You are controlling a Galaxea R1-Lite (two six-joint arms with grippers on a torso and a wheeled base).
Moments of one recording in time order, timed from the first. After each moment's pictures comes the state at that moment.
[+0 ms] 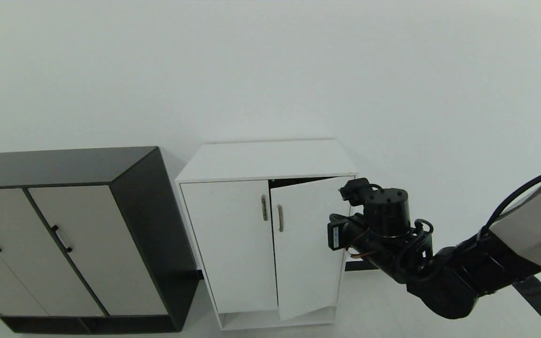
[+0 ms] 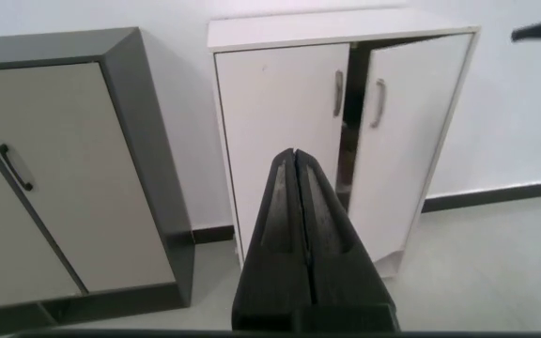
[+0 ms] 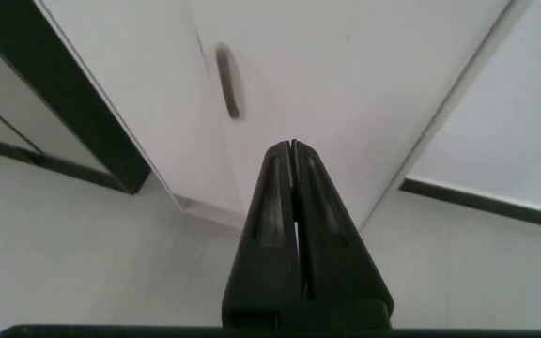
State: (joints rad) left arm 0.00 0.00 0.00 0.00 -0.04 0.03; right arm 0.68 2.05 -0.89 -0.89 -0.28 0.14
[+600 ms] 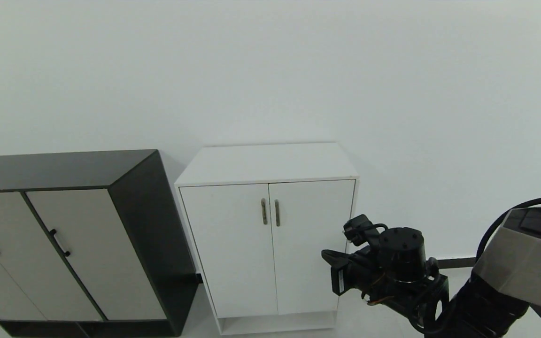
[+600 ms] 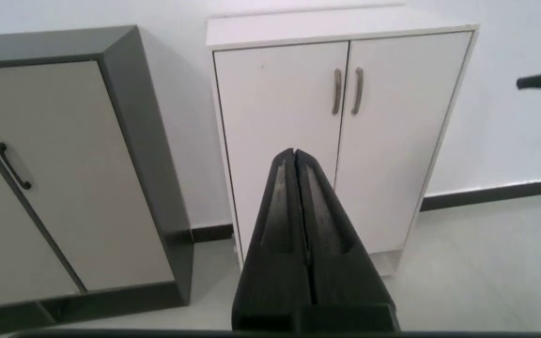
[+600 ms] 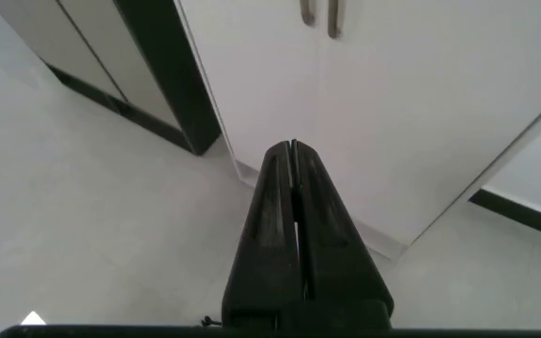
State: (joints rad) left arm 0.00 0.00 0.00 0.00 -0.04 0.03; right arm 0.68 2.12 -0.61 -1.22 -0.03 0.14
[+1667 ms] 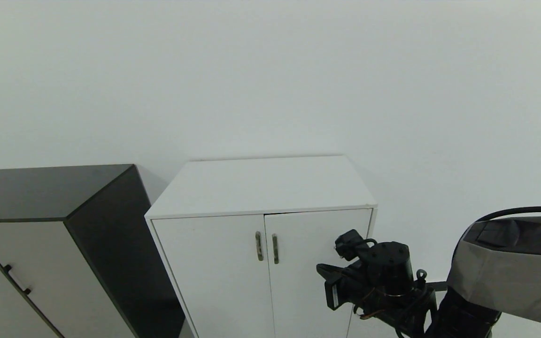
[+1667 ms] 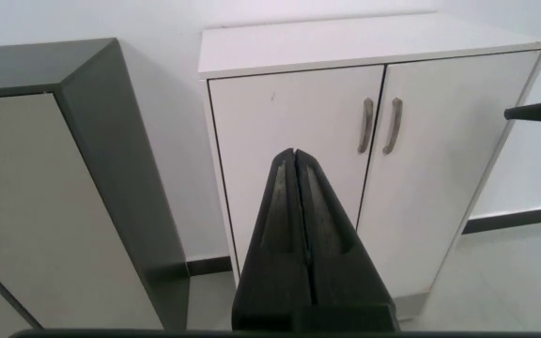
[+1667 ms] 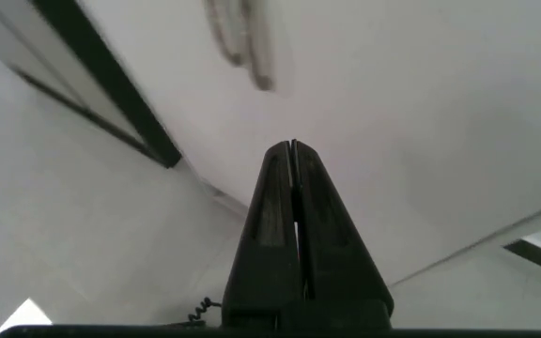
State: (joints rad) left arm 0.00 0.00 0.00 0.00 -0.04 0.03; right arm 0.71 2.21 -0.60 -1.29 -0.03 0.14
